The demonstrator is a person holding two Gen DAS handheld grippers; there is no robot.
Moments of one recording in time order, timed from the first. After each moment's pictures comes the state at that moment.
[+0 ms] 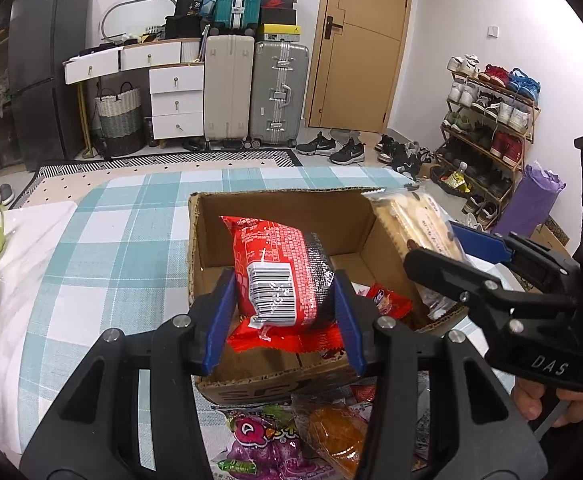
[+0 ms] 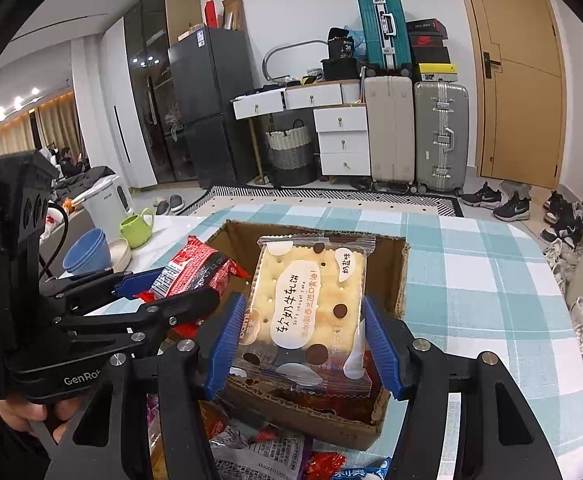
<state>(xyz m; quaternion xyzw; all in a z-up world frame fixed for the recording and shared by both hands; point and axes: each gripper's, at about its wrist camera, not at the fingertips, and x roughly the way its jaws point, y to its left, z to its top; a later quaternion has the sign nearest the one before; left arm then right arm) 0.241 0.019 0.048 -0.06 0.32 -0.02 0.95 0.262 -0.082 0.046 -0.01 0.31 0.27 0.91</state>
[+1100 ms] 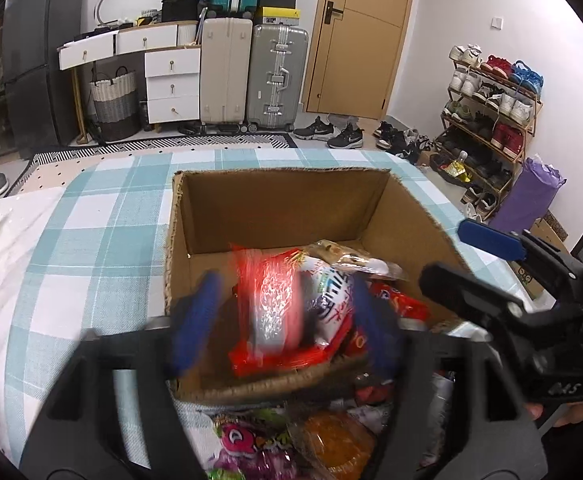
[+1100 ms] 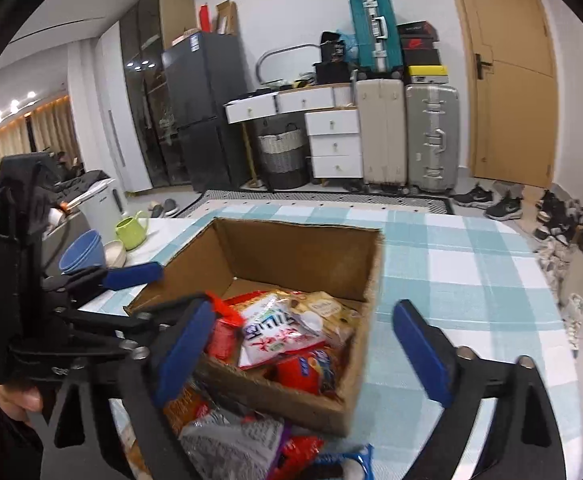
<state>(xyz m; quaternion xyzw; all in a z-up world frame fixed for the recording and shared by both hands) 0.273 0.021 0.023 -0.07 0.34 -0.02 0.94 0.252 -0.109 0.044 0.00 0.30 0.25 0.92</state>
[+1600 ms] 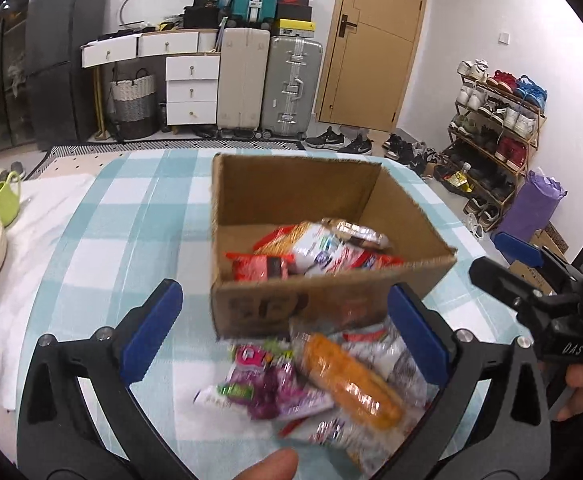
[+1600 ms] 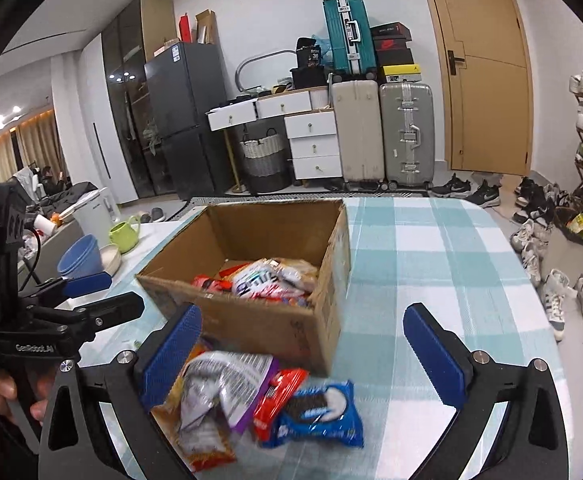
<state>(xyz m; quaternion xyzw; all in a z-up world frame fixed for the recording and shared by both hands) 0.183 0.024 0.039 -0.08 0.33 0.00 0.94 0.193 -0.147 0.042 0.02 0.30 0.23 0.93</state>
